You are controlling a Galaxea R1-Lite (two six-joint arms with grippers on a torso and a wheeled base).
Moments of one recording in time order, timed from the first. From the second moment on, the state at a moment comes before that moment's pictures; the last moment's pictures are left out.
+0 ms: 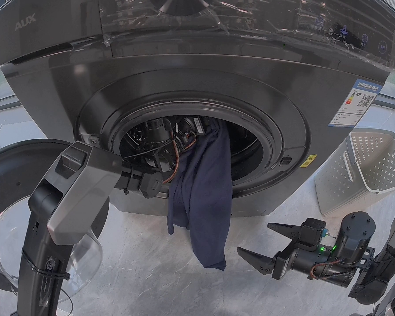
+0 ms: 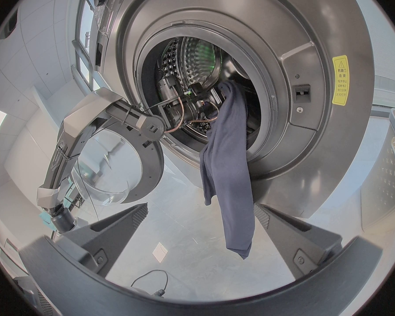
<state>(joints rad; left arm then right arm) -0.49 2.49 -1.78 -0.95 0.09 -0.22 0.74 1.88 -0.14 -1.54 0.02 0.18</state>
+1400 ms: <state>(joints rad) -0.53 2.44 -1.57 -0.94 -0.01 -0.25 0.78 1.90 -0.16 -1.54 0.02 0.18</state>
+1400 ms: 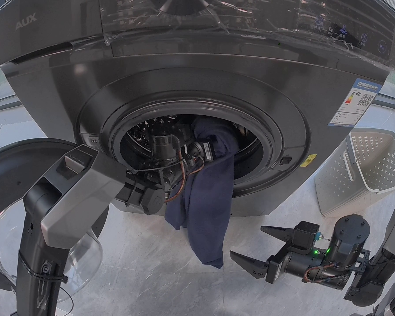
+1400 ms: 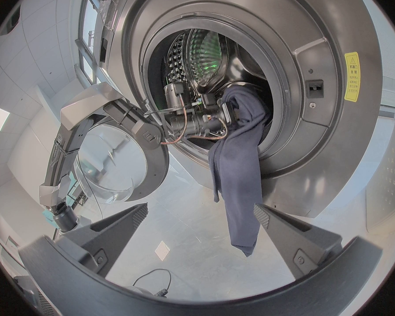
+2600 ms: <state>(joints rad) -0.55 2.37 -1.33 -0.94 -0.06 -0.22 0.79 1.90 -0.16 -1.54 0.01 0.18</state>
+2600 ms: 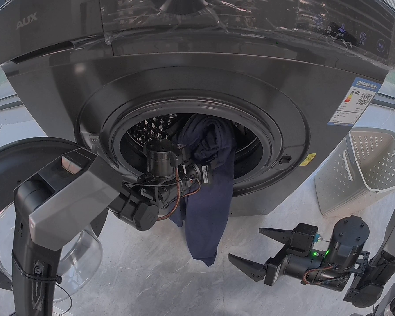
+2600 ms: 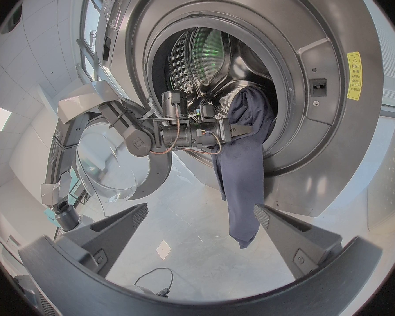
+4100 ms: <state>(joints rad) -0.58 2.28 -1.18 -0.91 -0.02 -0.26 0.79 1.91 -0.17 -1.54 0.02 0.18</state>
